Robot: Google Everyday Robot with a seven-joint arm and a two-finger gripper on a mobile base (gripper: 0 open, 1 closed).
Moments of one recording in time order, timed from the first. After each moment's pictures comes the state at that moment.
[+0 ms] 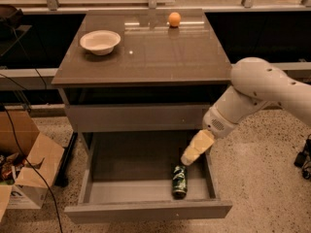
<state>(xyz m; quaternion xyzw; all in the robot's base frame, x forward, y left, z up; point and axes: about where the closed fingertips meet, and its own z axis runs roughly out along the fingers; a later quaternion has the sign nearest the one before) 0.498 -0.135 0.703 -0.43 0.87 0.22 0.08</state>
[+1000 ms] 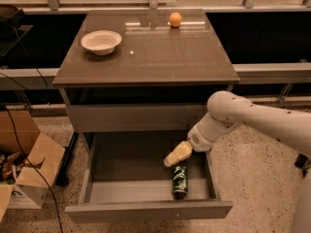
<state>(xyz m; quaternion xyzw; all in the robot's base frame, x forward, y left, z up) 0.542 -0.117 0.577 -0.28 0.94 0.21 0.05</state>
